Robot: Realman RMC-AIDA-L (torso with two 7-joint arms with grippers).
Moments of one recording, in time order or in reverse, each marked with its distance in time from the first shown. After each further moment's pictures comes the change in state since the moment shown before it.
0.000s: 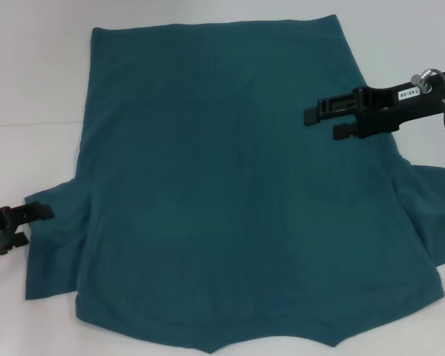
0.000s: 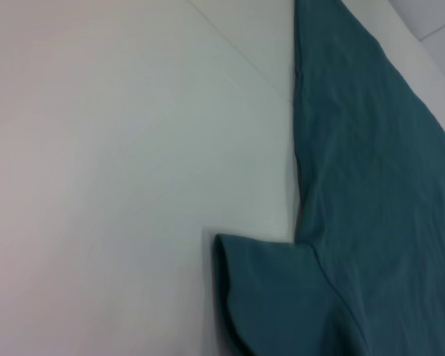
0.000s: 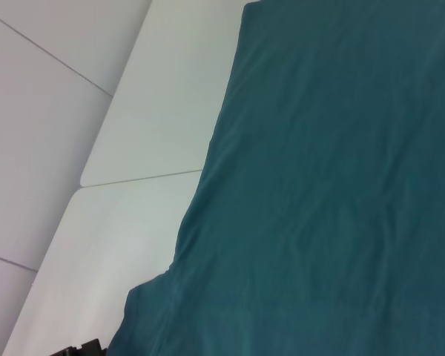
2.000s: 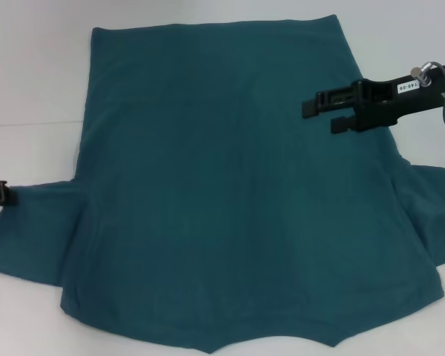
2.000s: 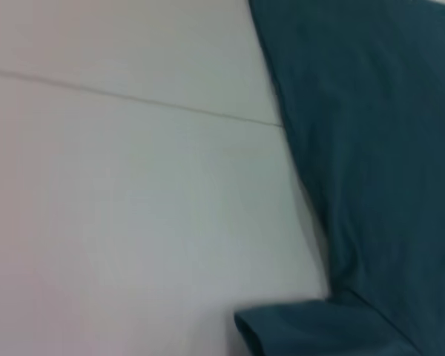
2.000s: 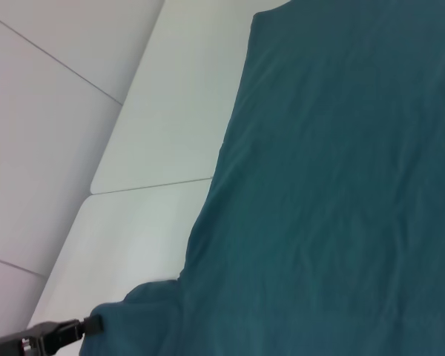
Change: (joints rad) left arm -0.131 0.042 0.130 0.121 0.286 -0.035 0.008; right arm 0.008 0.000 0.018 -0.004 0.002 -0.008 0.001
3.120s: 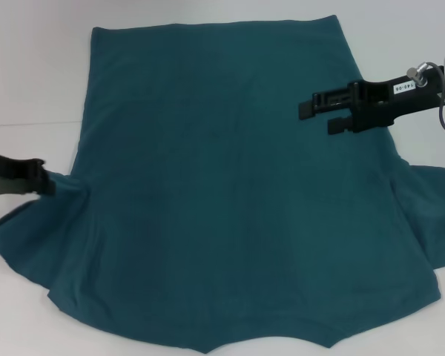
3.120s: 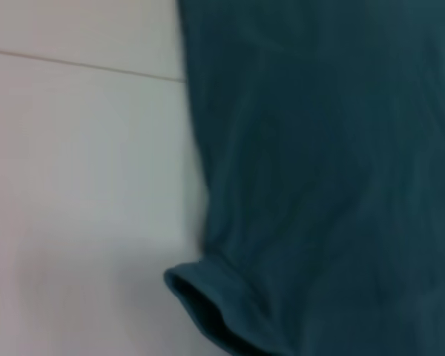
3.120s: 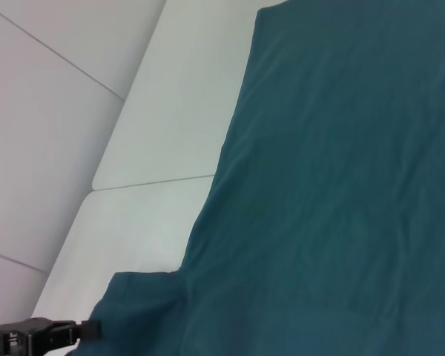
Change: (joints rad) left arm -0.153 0.004 0.059 0.074 0.143 0.238 -0.249; right arm 0.007 0.003 -0.006 0.004 0.000 0.002 -0.002
